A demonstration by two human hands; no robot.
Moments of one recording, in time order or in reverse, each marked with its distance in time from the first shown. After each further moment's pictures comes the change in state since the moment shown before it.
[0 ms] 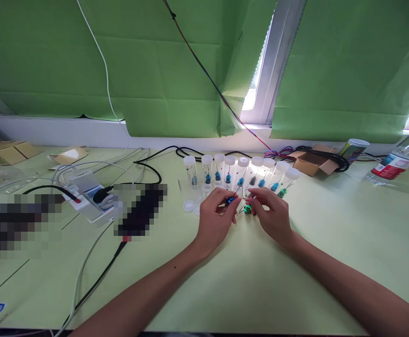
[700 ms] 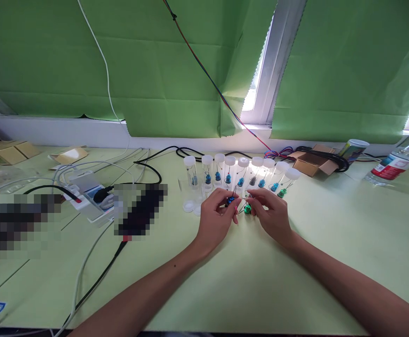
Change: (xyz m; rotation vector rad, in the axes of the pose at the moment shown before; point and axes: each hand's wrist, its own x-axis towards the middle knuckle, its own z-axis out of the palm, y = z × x) left_hand 0.001 0.003 0.001 -0.072 -0.003 -0.088; right_hand -0.003 0.004 0.000 0.065 -0.017 0.125
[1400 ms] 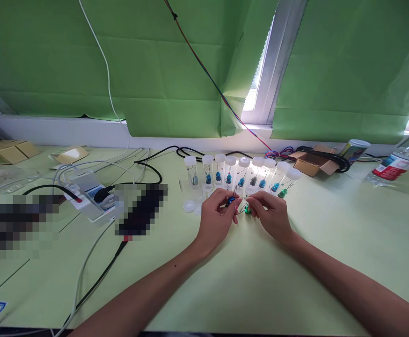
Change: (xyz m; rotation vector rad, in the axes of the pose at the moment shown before) left_hand 0.000 -0.002 -0.001 0.015 -0.014 0.005; right_hand 0.004 -0.007 -0.002 0.042 -0.068 0.088
